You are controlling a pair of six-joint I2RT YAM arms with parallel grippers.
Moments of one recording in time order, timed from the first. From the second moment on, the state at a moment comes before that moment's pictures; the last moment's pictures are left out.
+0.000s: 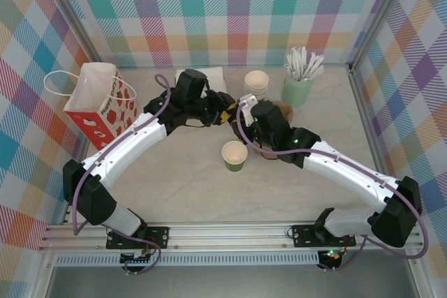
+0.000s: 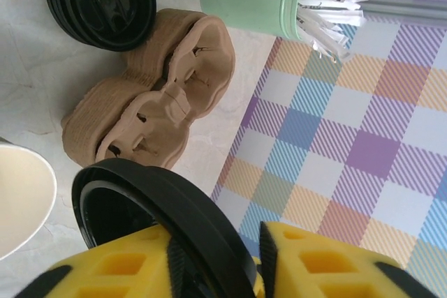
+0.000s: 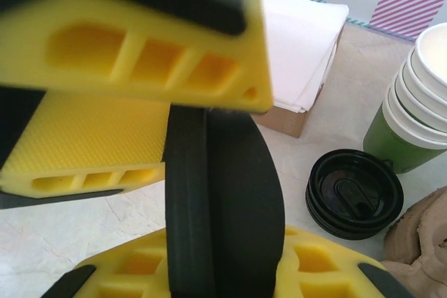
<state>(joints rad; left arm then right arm) -0.63 1.52 1.45 -0.55 0.33 -1.43 0.85 1.27 1.10 -0.37 0.16 0.16</state>
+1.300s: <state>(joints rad) -0.64 1.45 1.50 -0.57 0.62 -0.70 0.44 0.85 0.88 -0.41 -0.69 -0.17</state>
